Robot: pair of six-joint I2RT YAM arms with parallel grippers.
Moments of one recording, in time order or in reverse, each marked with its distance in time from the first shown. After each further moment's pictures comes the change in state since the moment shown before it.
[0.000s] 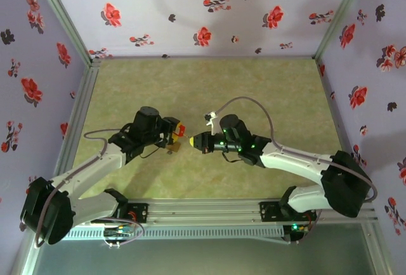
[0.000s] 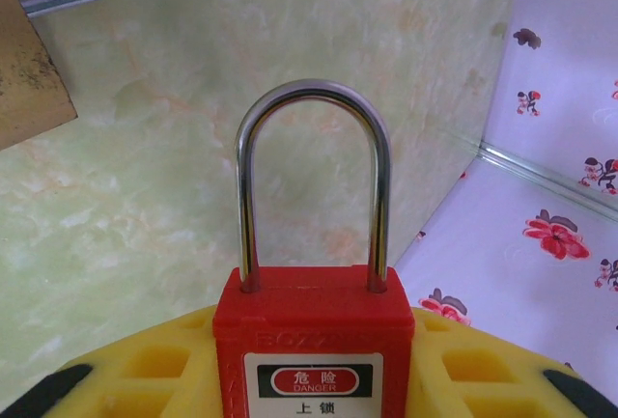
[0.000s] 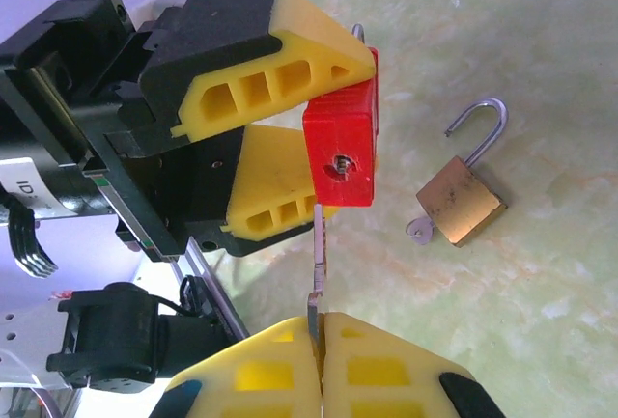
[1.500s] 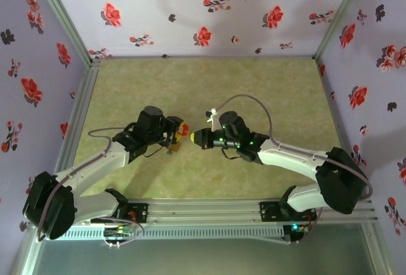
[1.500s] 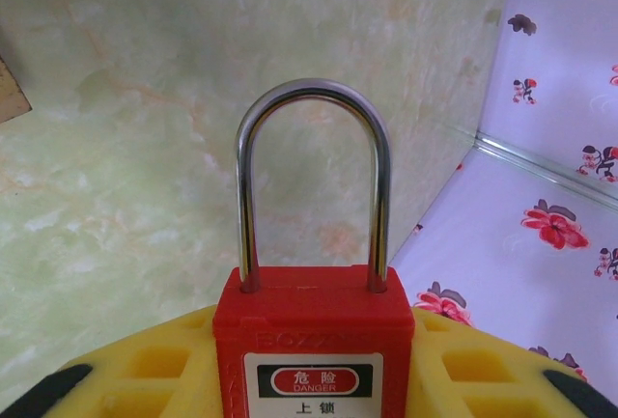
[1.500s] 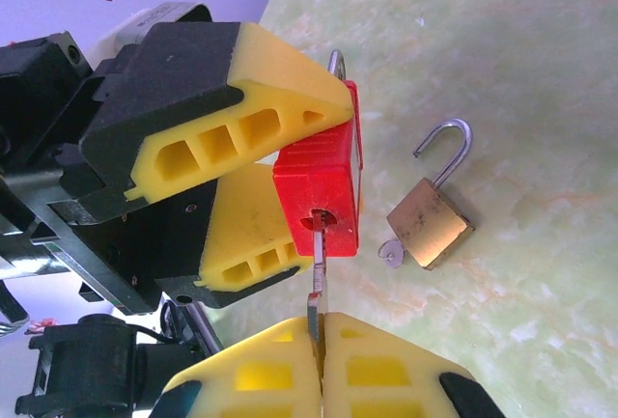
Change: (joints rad) left arm -0.029 0.043 0.008 0.051 -0.010 0.001; right arm -0.041 0.042 0.021 0.008 0.012 0.008
